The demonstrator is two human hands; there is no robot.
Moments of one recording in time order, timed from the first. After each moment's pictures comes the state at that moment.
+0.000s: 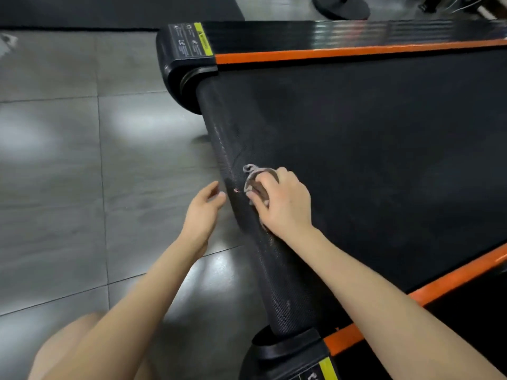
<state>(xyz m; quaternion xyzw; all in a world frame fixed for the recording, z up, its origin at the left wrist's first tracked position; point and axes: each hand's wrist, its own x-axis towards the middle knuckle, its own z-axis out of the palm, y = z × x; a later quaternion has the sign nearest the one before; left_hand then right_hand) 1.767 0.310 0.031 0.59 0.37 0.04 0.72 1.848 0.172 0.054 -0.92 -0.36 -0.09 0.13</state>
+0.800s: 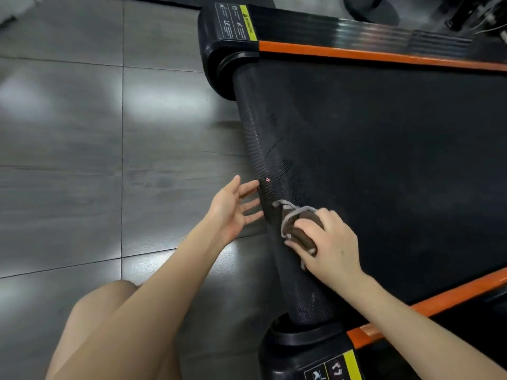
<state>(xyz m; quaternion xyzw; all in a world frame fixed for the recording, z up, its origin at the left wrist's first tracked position) 1.761 0.322 0.018 0.28 0.35 -0.07 0.89 1.790 0.120 0.055 -0.89 -0.43 -0.09 0.13</state>
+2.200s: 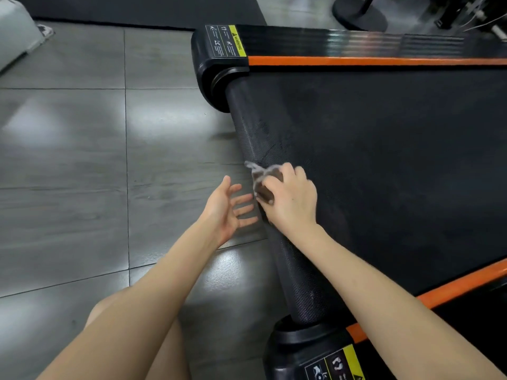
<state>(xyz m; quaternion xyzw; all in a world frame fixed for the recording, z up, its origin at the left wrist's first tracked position) 1.760 0.328 0.038 0.30 0.40 -0.06 0.87 1.822 0.208 0.052 -0.92 -0.36 -0.14 0.07</state>
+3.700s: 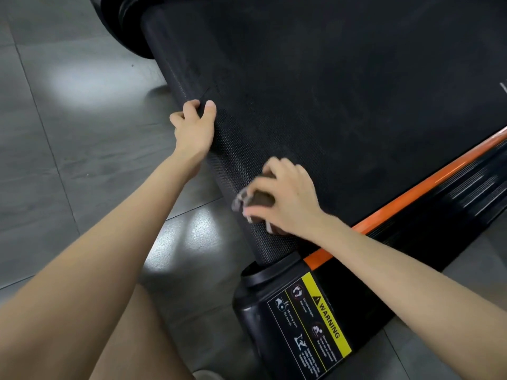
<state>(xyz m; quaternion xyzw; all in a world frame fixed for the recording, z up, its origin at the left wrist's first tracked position) 1.819 0.300 0.043 0.72 0.33 0.01 0.62 1.779 0.104 0.071 -0.91 -0.40 0.01 0.13</state>
